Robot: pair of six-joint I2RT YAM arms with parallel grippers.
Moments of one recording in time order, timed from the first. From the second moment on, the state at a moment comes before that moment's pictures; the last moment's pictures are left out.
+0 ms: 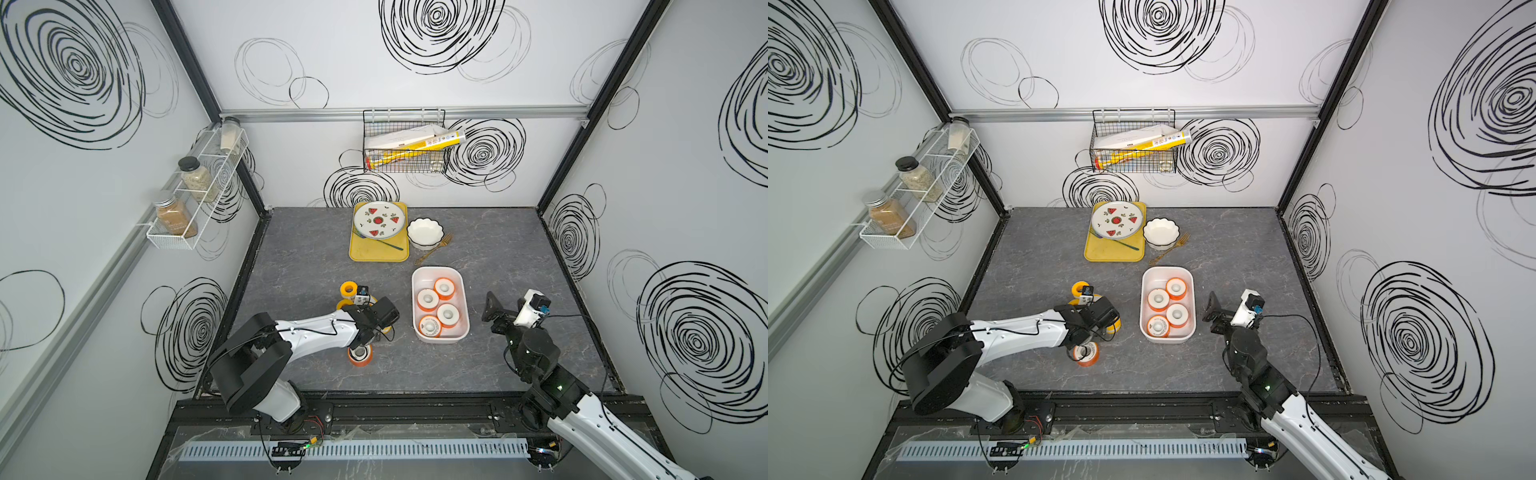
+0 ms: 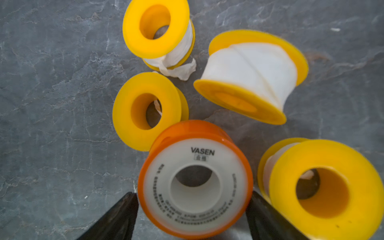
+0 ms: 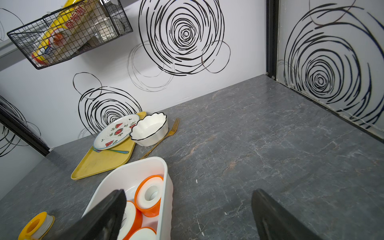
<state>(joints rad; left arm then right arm) -0.81 1.53 0.77 -0.61 -0.50 -0.79 0.68 0.31 0.13 0.03 0.65 0.46</state>
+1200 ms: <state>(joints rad) -0.78 1.41 0.83 -0.62 -0.48 -0.75 0.68 0.31 0.13 0.03 0.66 0.46</state>
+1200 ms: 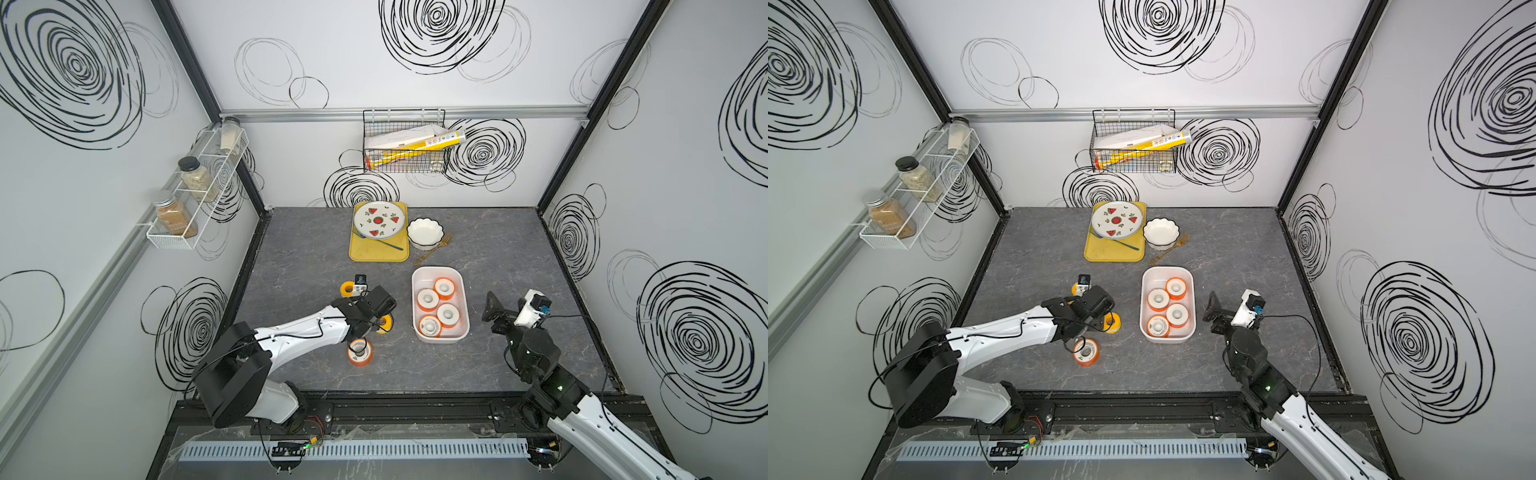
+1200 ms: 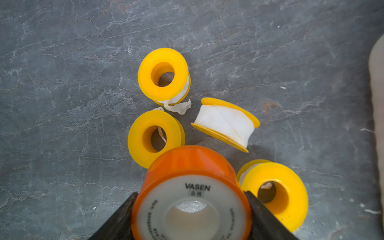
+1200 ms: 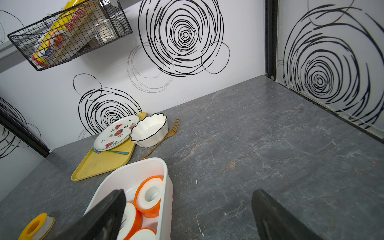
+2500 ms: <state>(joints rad) -0.89 2.14 1.81 -0.67 -0.15 -0.57 0.68 0.30 0.13 0.02 0.67 0.47</state>
